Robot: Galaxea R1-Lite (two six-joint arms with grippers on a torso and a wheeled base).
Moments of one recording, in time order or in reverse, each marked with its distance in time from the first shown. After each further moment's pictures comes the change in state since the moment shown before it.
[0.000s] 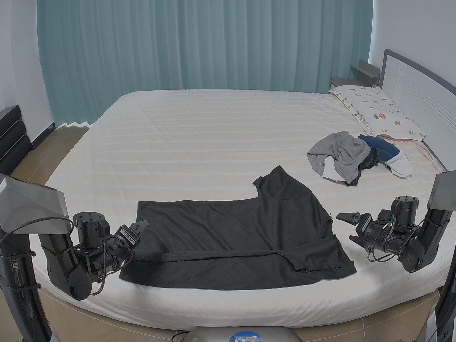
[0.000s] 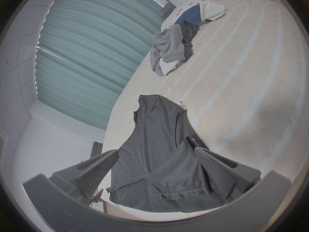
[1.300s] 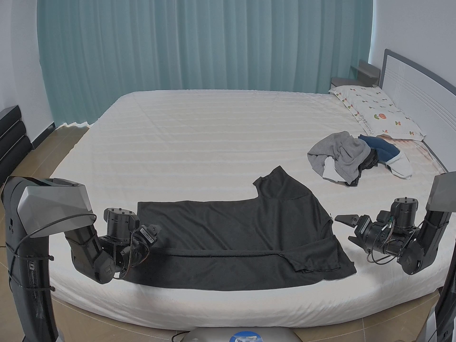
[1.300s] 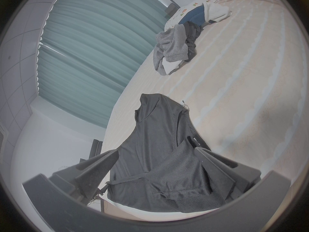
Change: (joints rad) left arm -0.034 0.135 -0.305 0.335 0.129 0.011; right arm 0.011 0.006 0.016 -0.035 -0.001 -0.025
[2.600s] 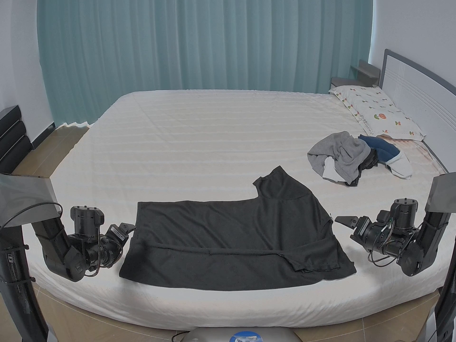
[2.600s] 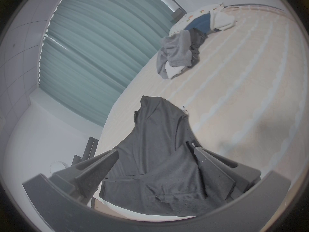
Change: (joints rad) left arm 0.158 -0.134 0.166 -0.004 -0.176 -0.072; right arm 0.024 -0.010 0.005 -0.017 -0.046 -0.072
